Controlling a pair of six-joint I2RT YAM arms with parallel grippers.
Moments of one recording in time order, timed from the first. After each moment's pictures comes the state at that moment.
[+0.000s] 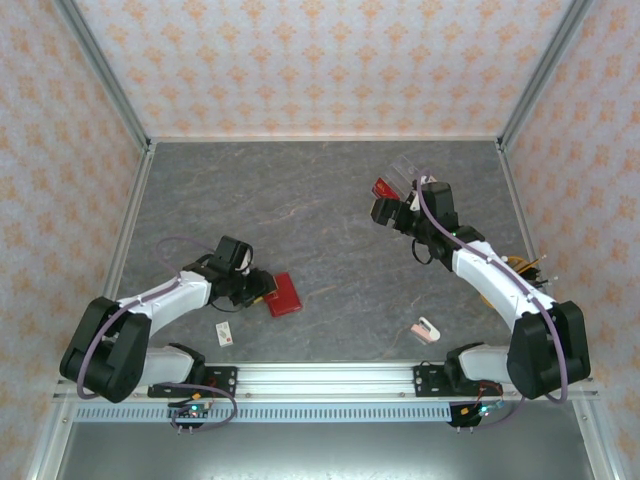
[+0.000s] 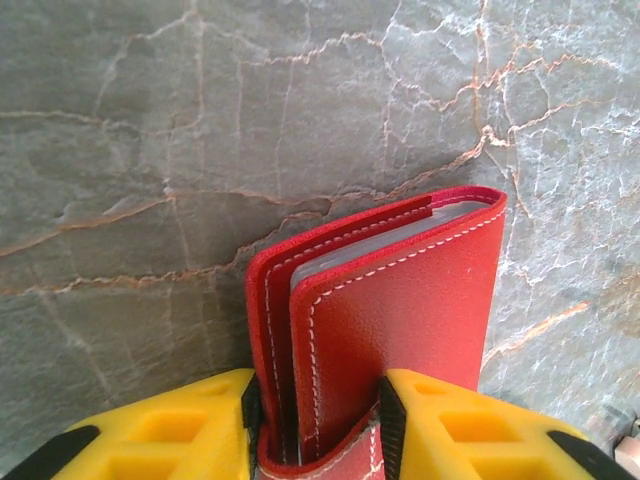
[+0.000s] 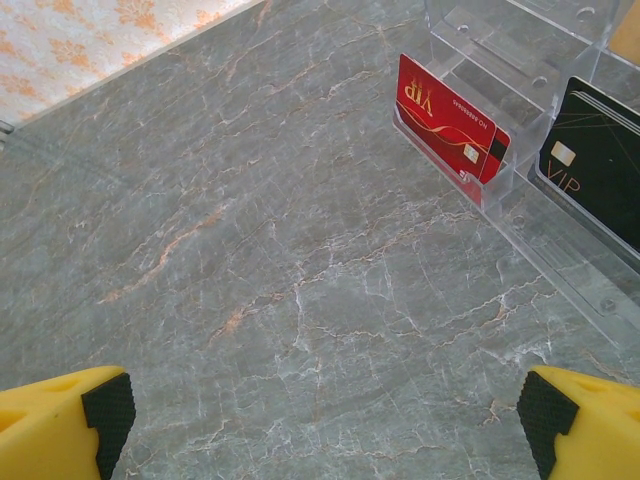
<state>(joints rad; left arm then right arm) -0.33 1.29 0.52 -0.35 0.35 -0.87 0.30 1.28 0.86 -0.23 -0.13 0.54</state>
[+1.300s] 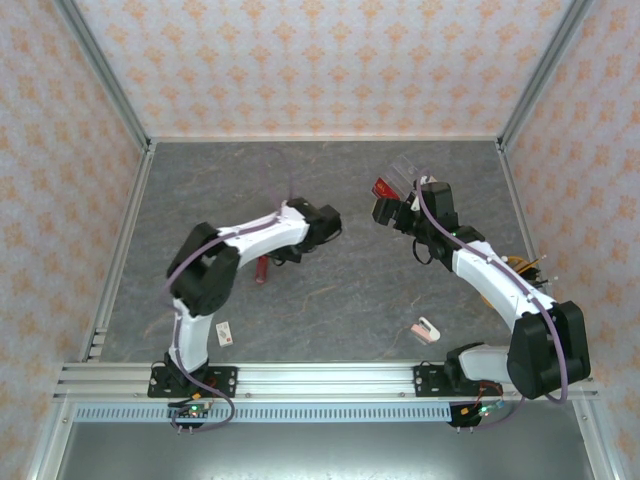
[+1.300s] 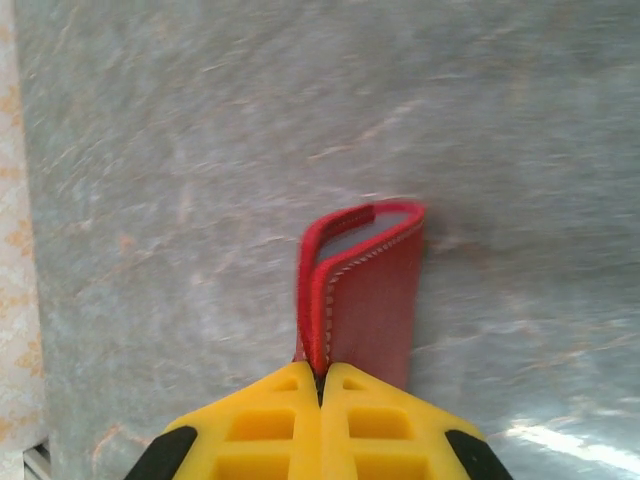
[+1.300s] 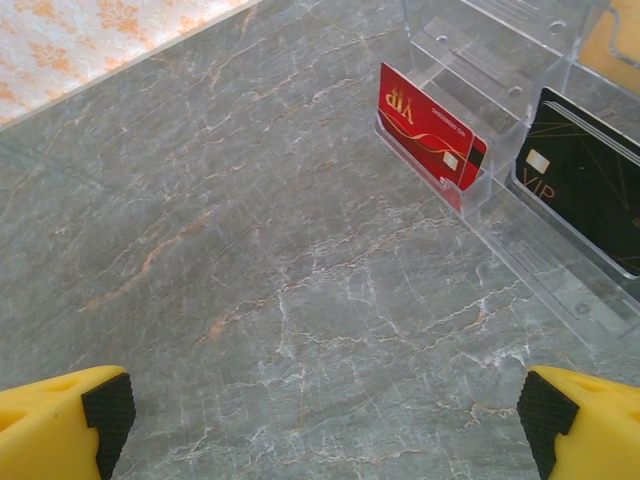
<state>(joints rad) -0.71 2.03 1.53 -1.28 -0.65 -0.76 0.30 1.28 0.86 -0.24 -0.09 0.53</state>
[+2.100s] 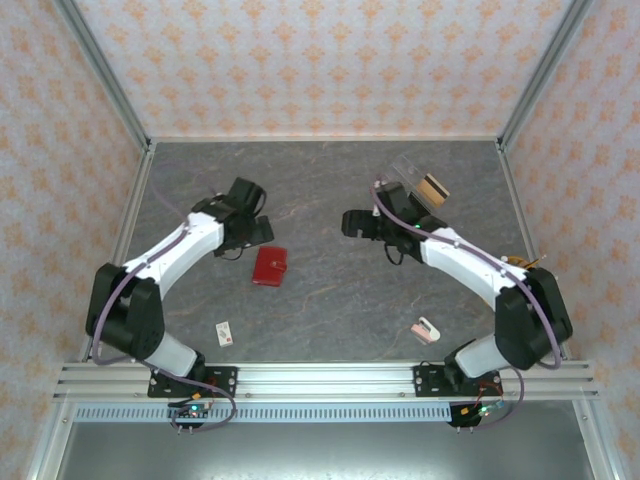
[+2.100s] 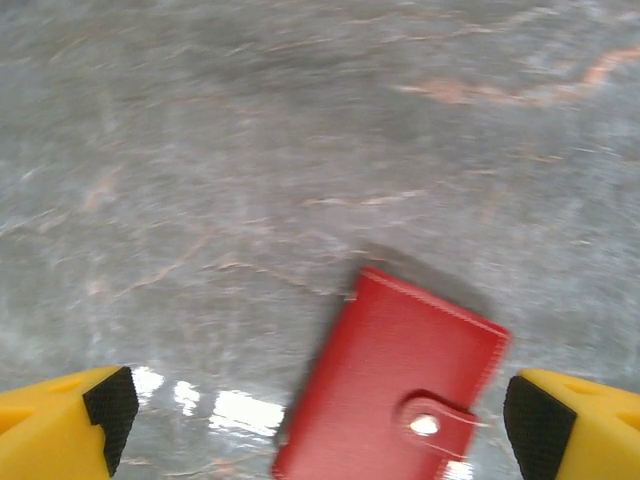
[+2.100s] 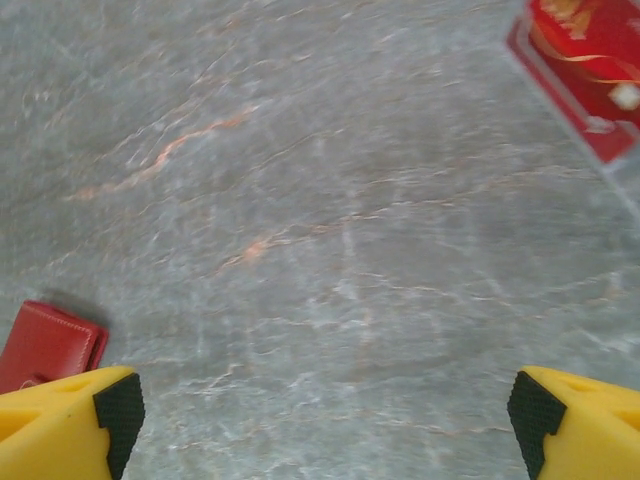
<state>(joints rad) -0.30 1.49 1.09 -0.81 -0.17 -0.71 0.56 1.48 1.02 -0.35 0.03 0.47</state>
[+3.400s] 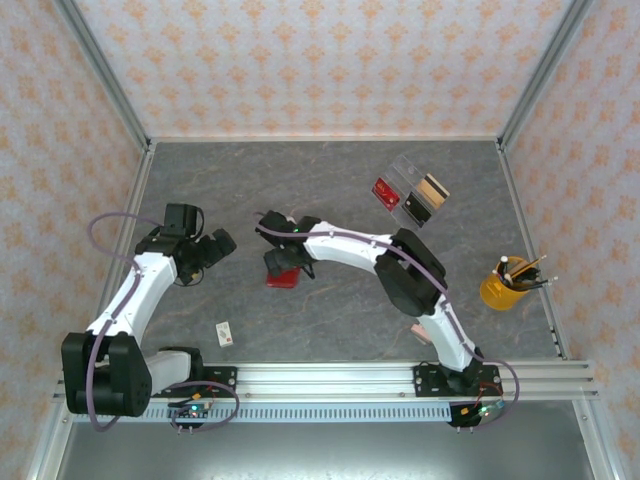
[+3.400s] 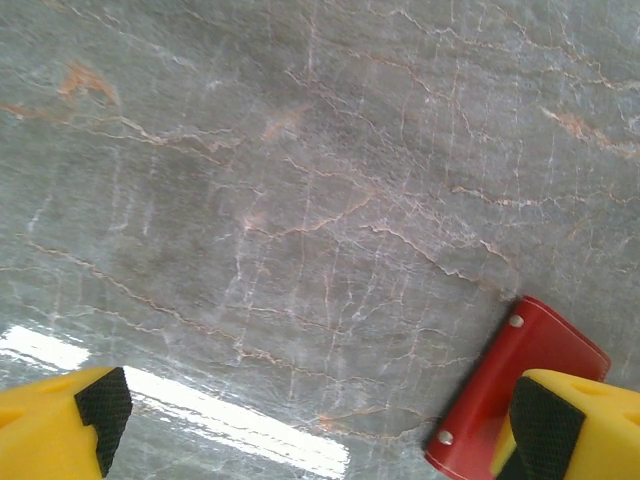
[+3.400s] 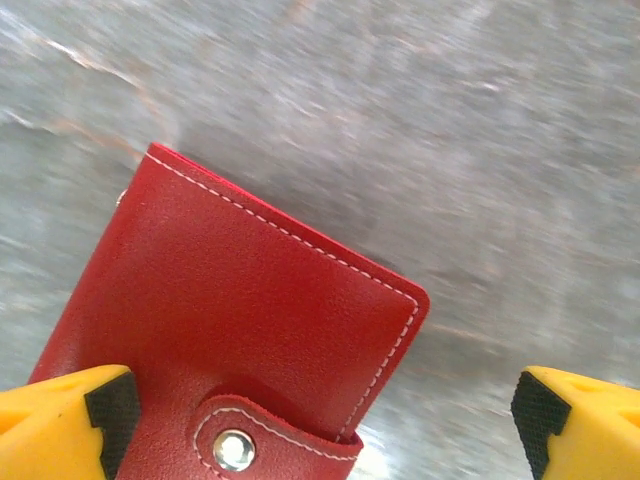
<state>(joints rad) 0.03 1.19 0.80 -0.73 0.10 -0.67 0.95 2.16 1.67 -0.78 0.19 0.46</state>
